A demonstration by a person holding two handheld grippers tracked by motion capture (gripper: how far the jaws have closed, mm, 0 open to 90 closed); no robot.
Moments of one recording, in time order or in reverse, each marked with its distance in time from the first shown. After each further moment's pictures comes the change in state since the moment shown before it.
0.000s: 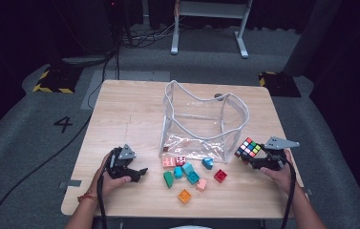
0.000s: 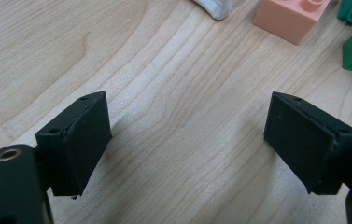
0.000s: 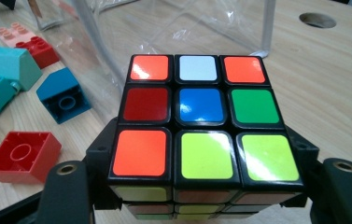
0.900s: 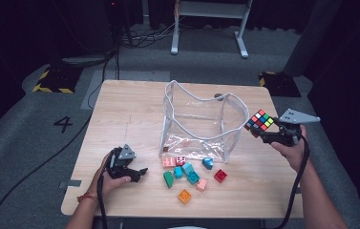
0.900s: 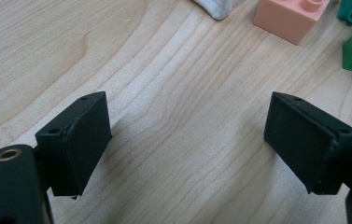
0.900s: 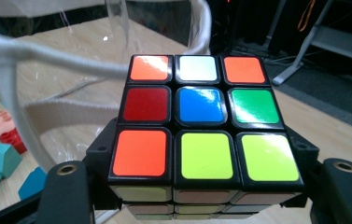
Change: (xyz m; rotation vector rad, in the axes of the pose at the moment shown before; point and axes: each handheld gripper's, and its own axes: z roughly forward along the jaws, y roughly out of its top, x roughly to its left) left arm 0.000 0.000 0.000 0.000 0.008 0.005; right arm -0.025 0.088 -0.037 -0.116 -0.091 -0.037
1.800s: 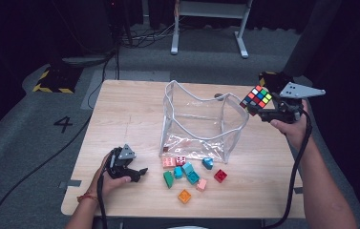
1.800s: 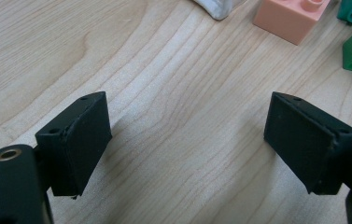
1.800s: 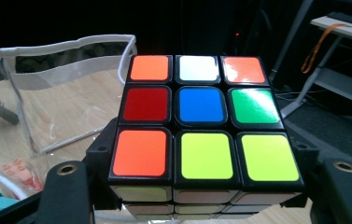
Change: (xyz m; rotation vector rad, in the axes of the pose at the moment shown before) left arm 0.000 0.000 0.000 0.001 -0.001 0.000; right arm 0.001 0.081 0.003 -0.051 0.054 -0.081
